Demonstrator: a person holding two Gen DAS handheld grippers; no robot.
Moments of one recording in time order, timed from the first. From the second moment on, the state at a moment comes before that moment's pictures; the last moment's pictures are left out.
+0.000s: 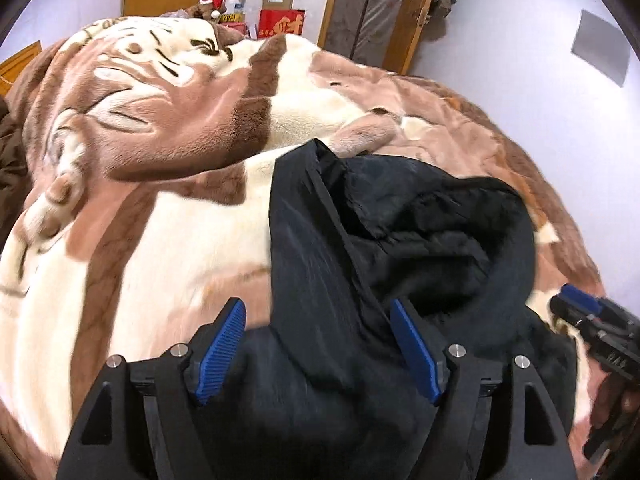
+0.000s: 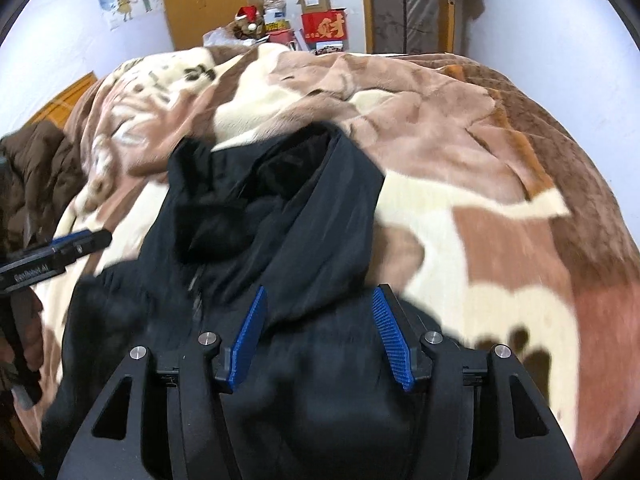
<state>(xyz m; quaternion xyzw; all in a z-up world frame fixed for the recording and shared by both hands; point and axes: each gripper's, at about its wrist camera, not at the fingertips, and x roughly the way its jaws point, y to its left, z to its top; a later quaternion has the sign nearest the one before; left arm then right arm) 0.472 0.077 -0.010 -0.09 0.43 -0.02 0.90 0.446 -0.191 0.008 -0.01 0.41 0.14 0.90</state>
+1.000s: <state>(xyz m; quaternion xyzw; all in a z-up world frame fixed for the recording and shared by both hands) 0.361 0.096 0.026 -0.17 0.35 -0.03 0.92 0.357 -0.200 0.059 0.02 0.35 0.19 0.92</state>
